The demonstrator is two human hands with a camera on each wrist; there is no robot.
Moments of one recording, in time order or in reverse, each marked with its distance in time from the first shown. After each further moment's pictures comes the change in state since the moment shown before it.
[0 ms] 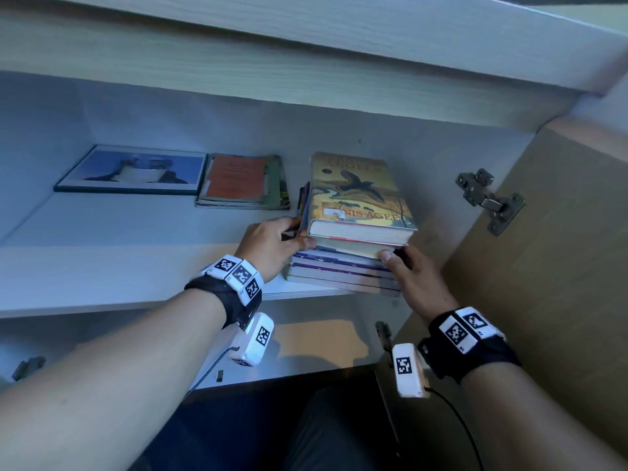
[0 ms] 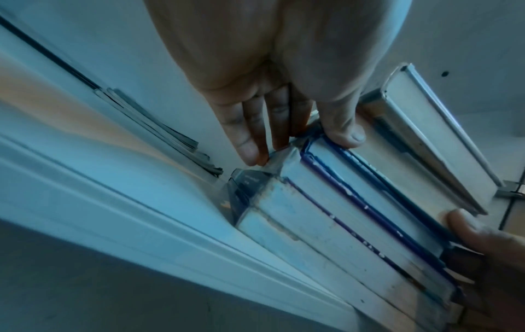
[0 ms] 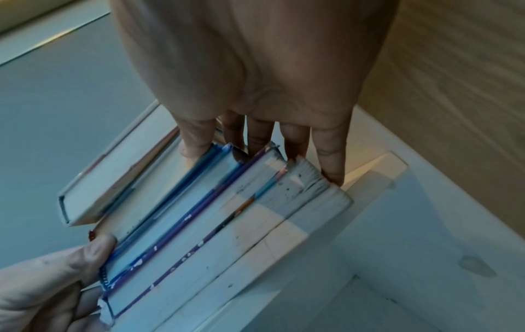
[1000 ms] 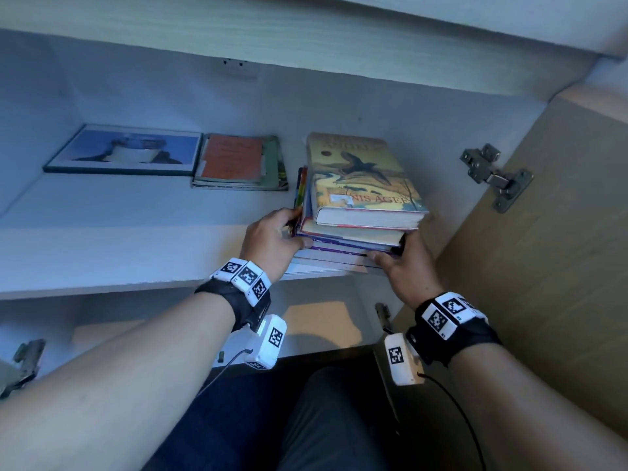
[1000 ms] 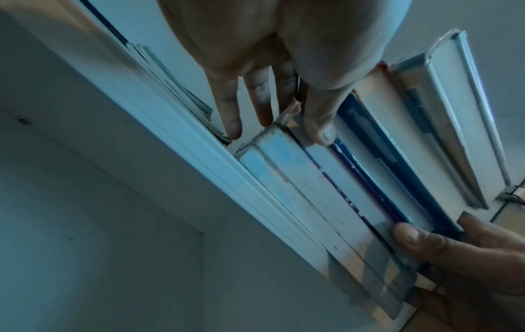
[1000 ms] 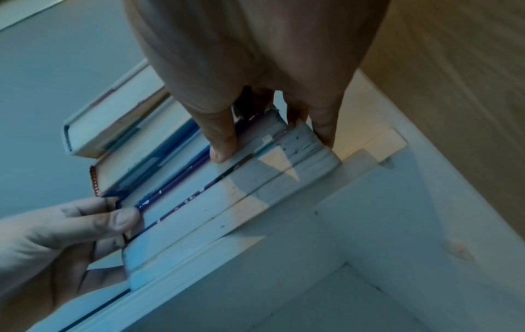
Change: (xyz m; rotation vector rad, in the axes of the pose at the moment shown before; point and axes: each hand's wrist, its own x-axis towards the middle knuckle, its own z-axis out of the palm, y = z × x) left_hand -0.013 -0.021 0.034 -0.136 0.119 -0.028; right_hand -0.010 -0.001 0.019 -0.074 0.093 0.061
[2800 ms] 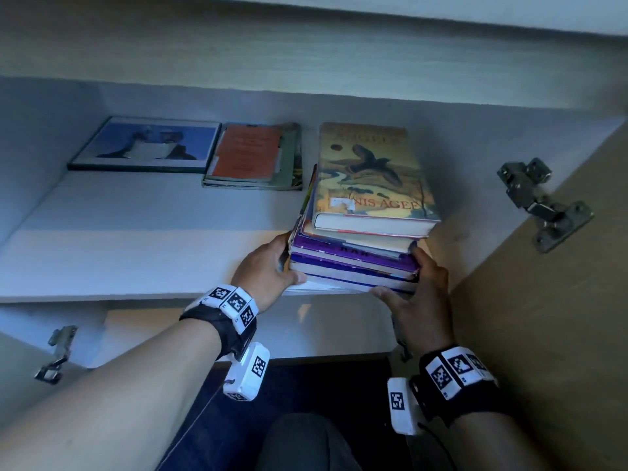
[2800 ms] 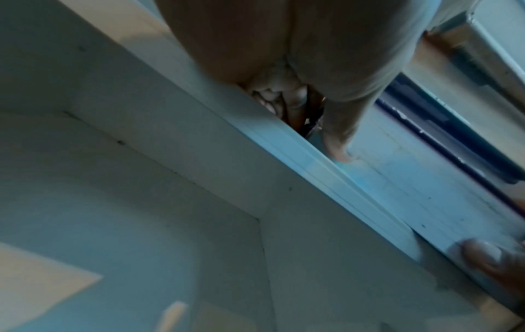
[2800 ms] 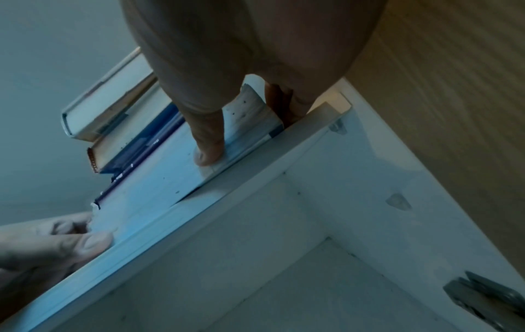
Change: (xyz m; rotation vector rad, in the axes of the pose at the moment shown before) left_hand -0.009 -0.009 -0.005 0.208 -0.233 -0.209; right_hand 0.006 0.052 0.012 -0.016 -0.016 0.054
